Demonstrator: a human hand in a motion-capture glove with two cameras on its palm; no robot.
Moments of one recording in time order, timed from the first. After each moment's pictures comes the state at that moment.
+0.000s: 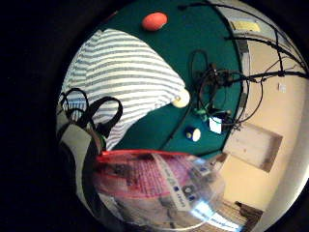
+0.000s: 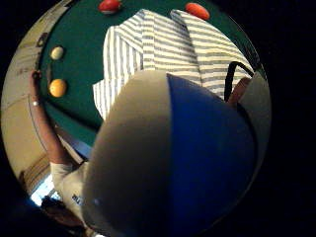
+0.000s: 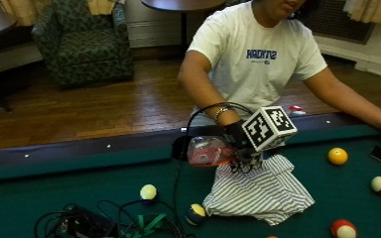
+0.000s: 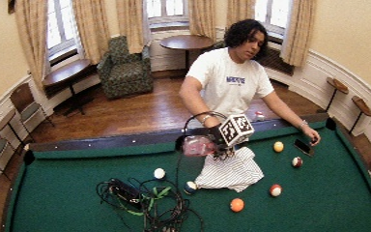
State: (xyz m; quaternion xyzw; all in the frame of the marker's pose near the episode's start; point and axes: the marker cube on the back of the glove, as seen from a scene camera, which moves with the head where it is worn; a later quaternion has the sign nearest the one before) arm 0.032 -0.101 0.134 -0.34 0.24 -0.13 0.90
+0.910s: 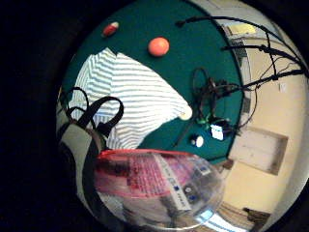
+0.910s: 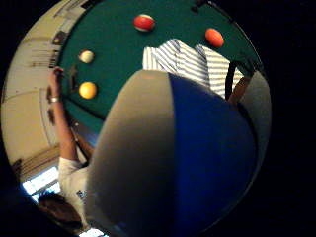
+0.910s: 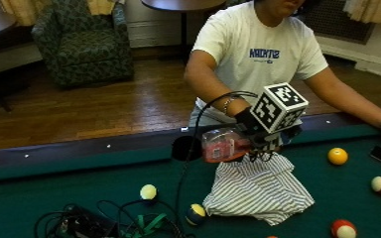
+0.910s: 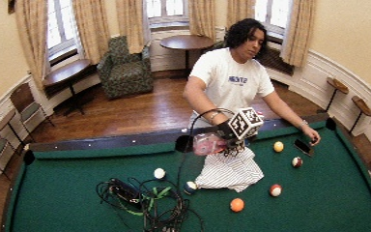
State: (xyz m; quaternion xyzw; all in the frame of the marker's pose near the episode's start) arm -0.010 -0.128 0.092 -0.26 0.13 -0.13 0.95
